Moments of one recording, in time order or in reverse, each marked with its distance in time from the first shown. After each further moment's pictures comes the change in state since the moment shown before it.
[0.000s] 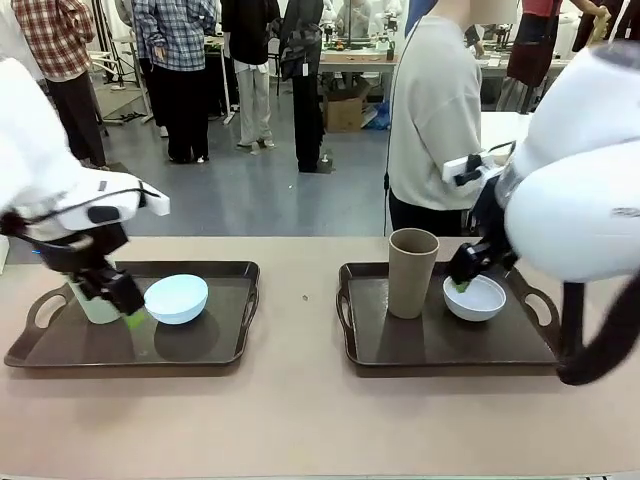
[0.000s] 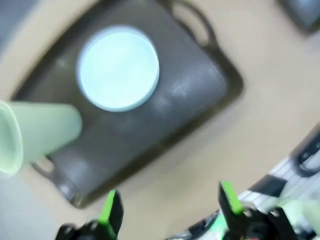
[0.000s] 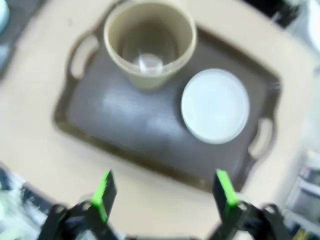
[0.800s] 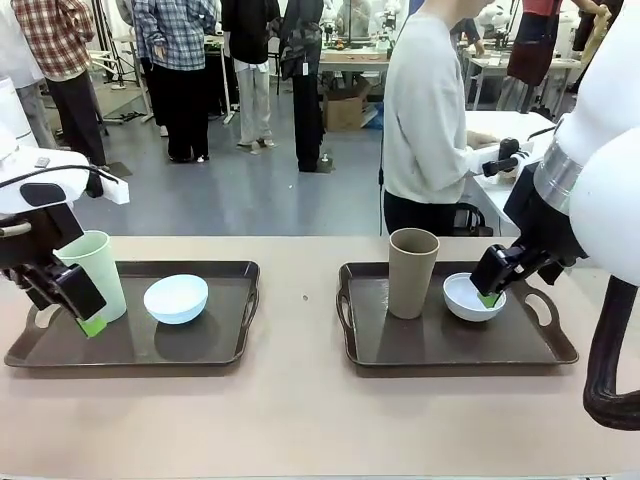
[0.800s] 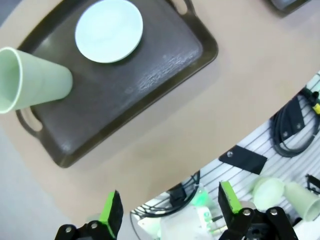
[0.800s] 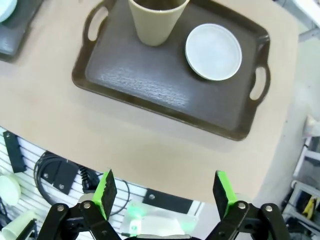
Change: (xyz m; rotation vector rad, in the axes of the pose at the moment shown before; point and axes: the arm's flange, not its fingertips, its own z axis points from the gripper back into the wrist) left arm -0.040 -0.008 0.046 -0.046 0.029 0.056; right arm -0.044 0.026 0.062 -0.023 0.057 -0.069
